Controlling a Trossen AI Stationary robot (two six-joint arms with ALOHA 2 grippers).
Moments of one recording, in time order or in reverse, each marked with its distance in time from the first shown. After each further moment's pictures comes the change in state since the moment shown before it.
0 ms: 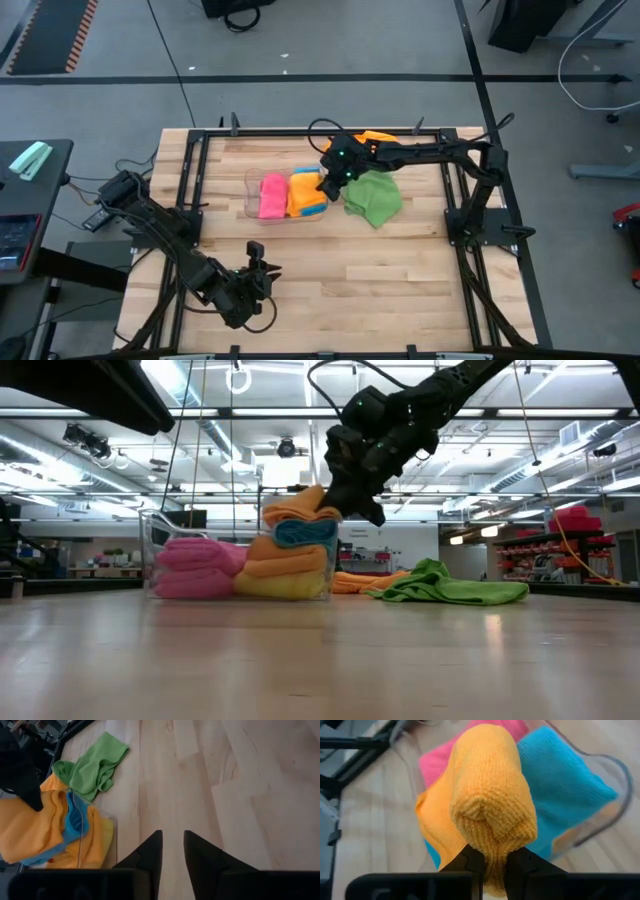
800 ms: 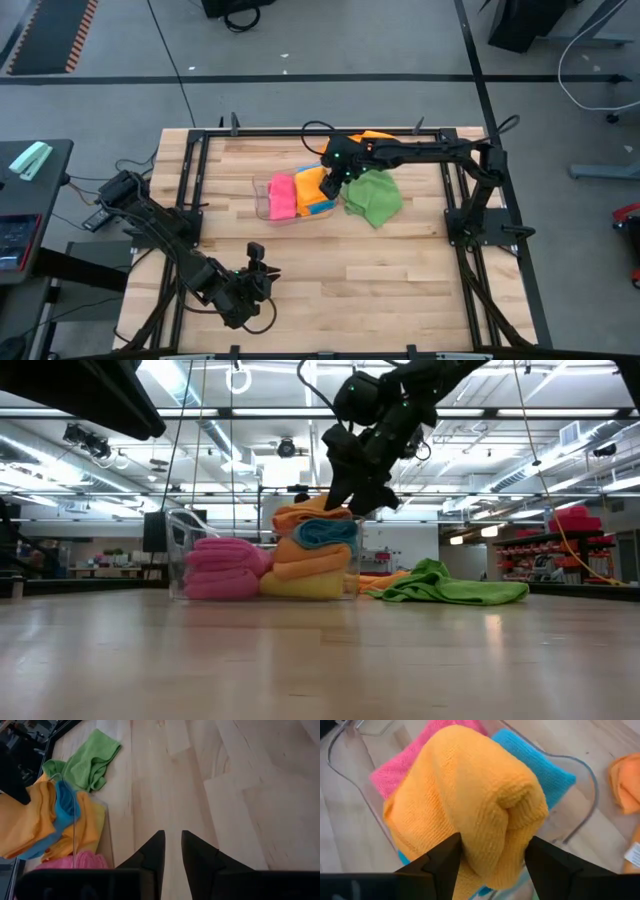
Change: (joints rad) left arm -0.002 0.000 0.000 -0.011 0.037 0.017; right arm 0.039 0.002 0.136 -0.289 0.251 0.036
